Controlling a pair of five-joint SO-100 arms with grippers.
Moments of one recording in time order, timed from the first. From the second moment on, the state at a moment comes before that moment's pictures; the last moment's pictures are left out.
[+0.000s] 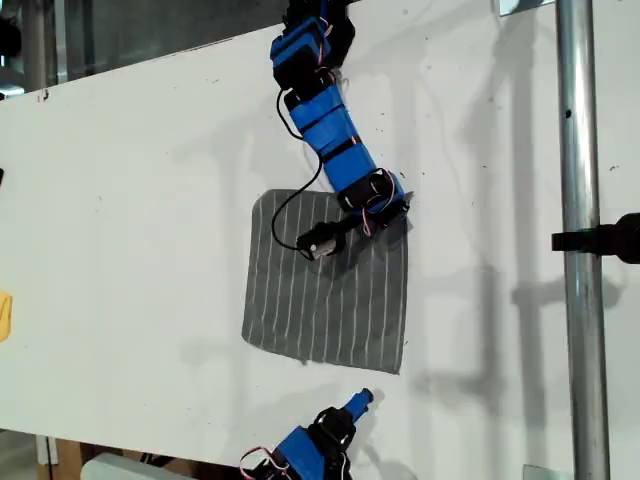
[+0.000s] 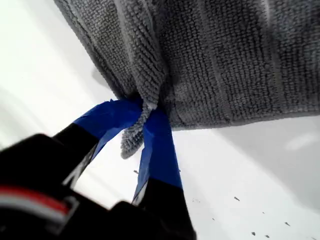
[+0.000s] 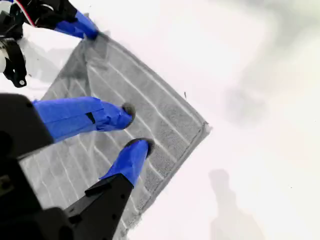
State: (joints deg) arm 0 32.2 136.6 120.3 77.3 -98.1; arm 1 -25.2 42.6 52.0 85.7 81.2
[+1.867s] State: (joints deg) arm 0 34.3 97.9 112.9 54.1 -96.6; arm 1 -31.1 52.4 54.6 80.5 78.8
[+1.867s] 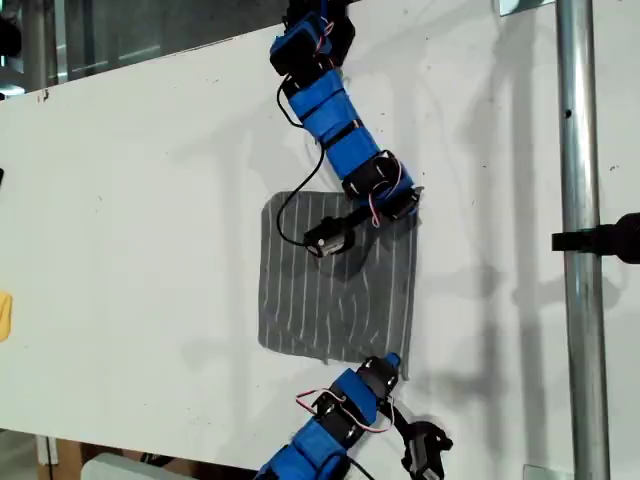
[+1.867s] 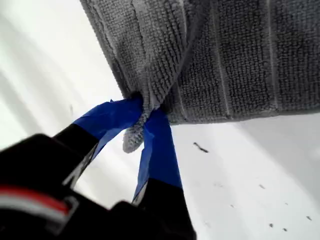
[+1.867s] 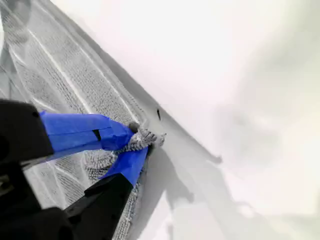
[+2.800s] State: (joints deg) arm 0 -14.9 135.8 132.0 64.3 -60.6; arm 1 9.2 76.6 77.4 84.3 45.4
